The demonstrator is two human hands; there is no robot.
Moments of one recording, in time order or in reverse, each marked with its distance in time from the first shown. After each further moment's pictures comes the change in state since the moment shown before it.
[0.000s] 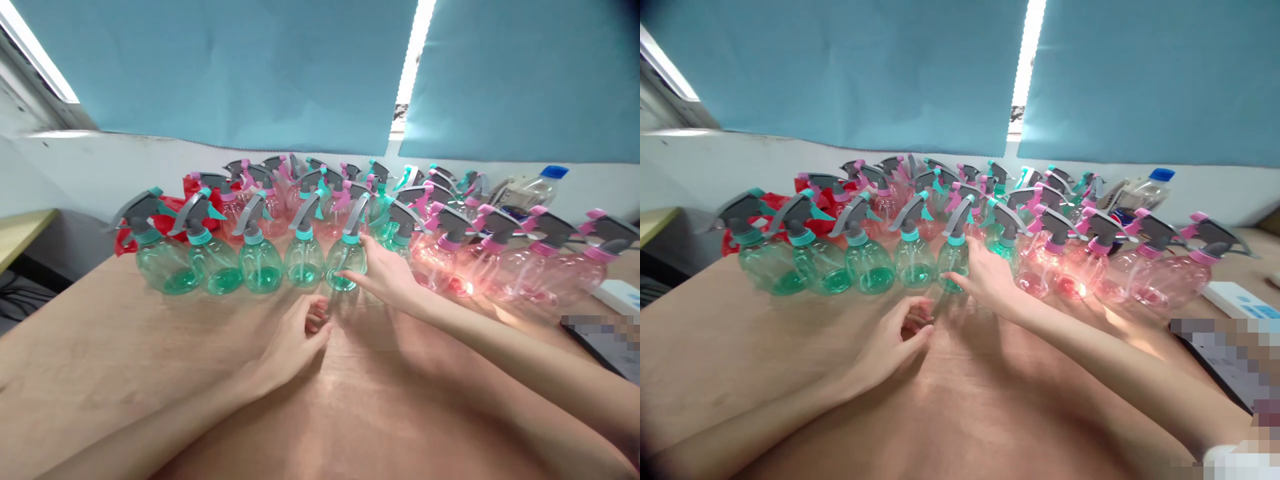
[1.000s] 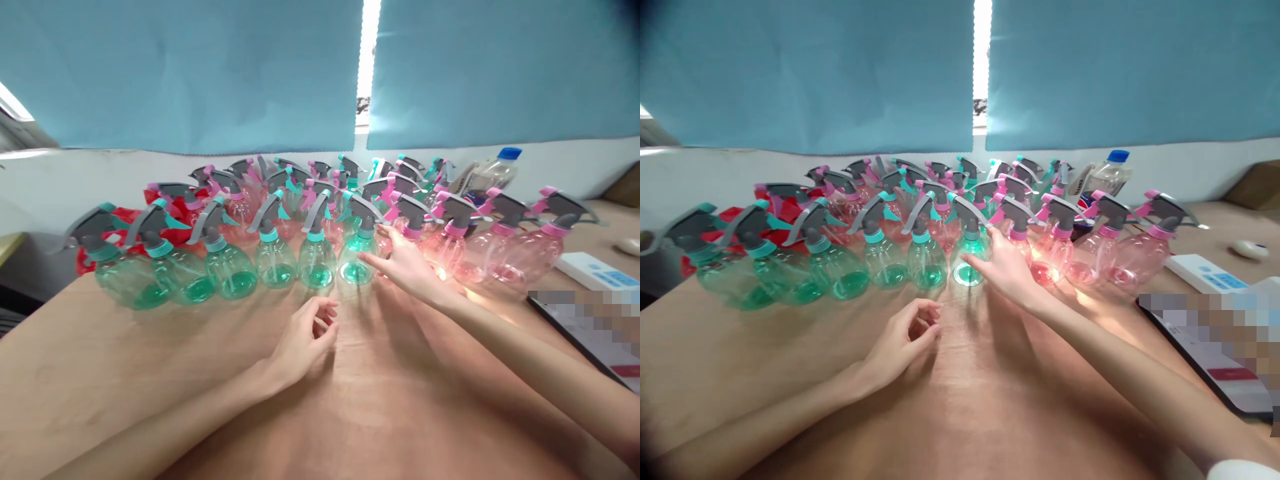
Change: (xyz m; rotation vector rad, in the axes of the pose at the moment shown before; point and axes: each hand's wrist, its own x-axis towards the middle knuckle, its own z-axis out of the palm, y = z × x) left_hand 0.017 0.026 0.044 -0.033 -0.141 0.057; right_hand -0.024 0.067 -0.036 0.371 0.109 0.191
